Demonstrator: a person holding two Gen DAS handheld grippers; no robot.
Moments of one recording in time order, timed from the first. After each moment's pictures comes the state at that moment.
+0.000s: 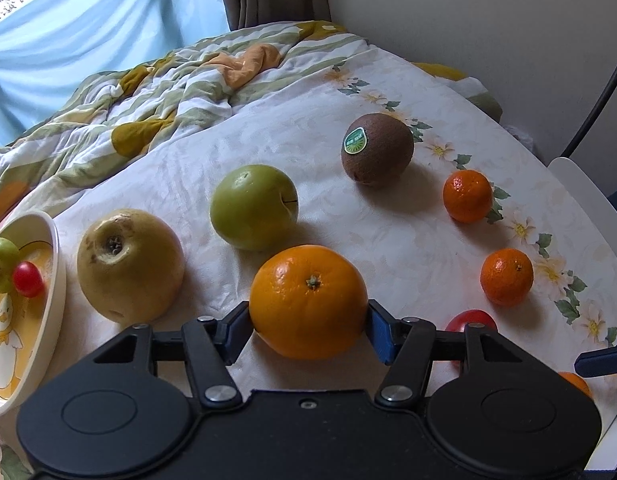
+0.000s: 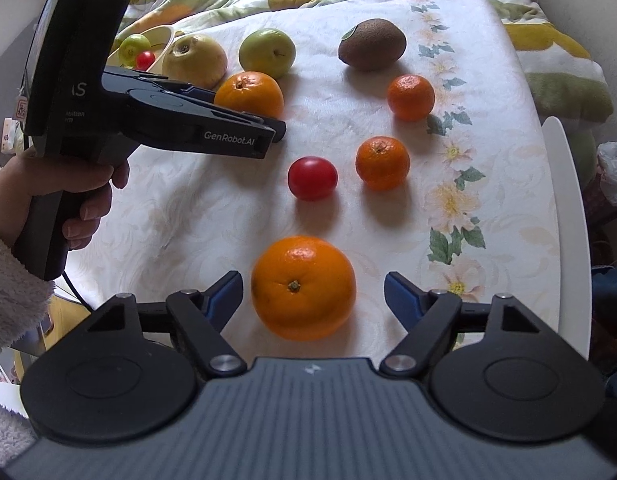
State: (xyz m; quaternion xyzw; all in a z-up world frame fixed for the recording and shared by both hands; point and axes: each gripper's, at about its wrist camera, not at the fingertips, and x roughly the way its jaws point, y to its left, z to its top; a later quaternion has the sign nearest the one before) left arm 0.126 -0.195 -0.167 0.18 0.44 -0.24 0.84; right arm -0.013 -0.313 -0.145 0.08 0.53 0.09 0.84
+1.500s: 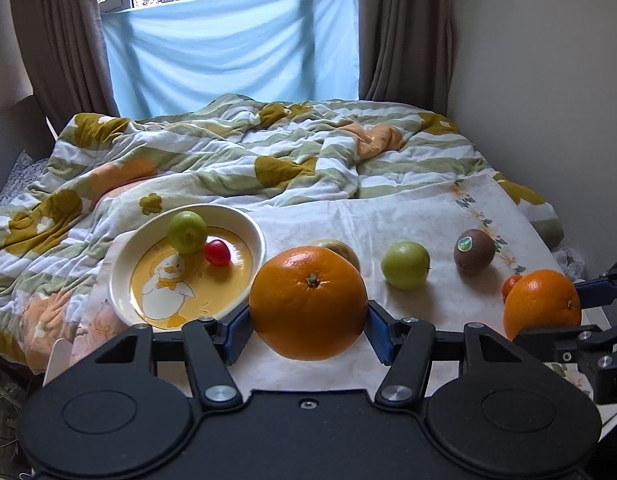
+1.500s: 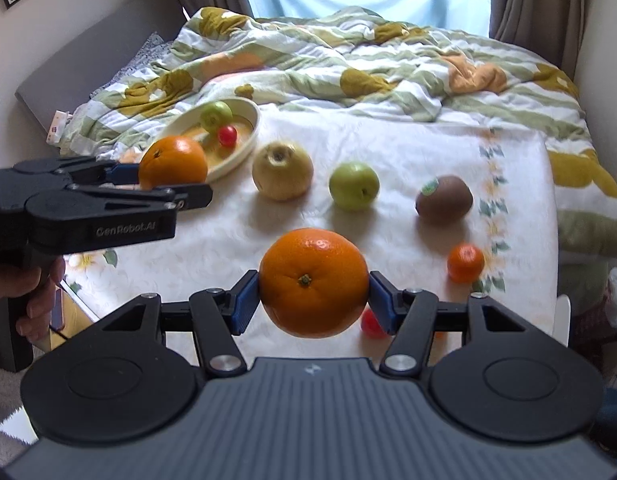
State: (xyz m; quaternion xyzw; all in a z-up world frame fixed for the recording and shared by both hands) left arm 0.072 -0.076 -0.057 0.06 0.37 -0.10 0.92; right arm 0.023 -0.269 -0.048 0.01 0.44 0.16 0.88
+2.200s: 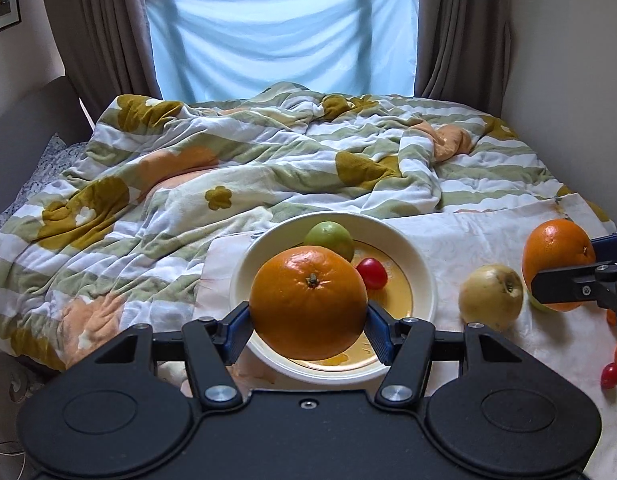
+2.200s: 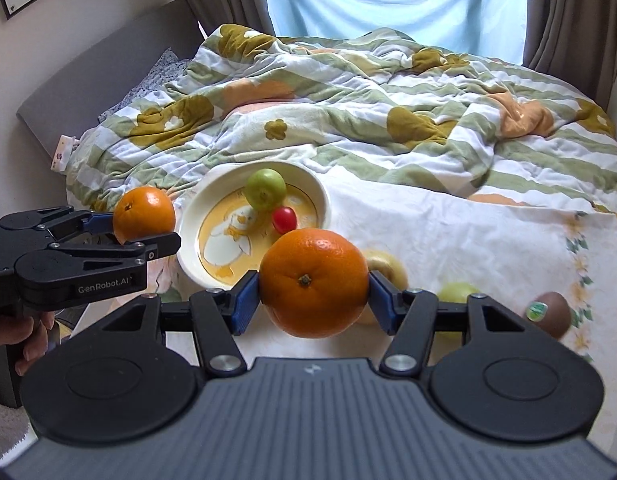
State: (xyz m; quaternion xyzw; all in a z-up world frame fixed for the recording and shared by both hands) left arm 0.156 0.057 -0.065 0.07 0.39 -0.06 0.92; right arm 0.130 -0.145 -0.032 0.02 0.43 0.18 0.89
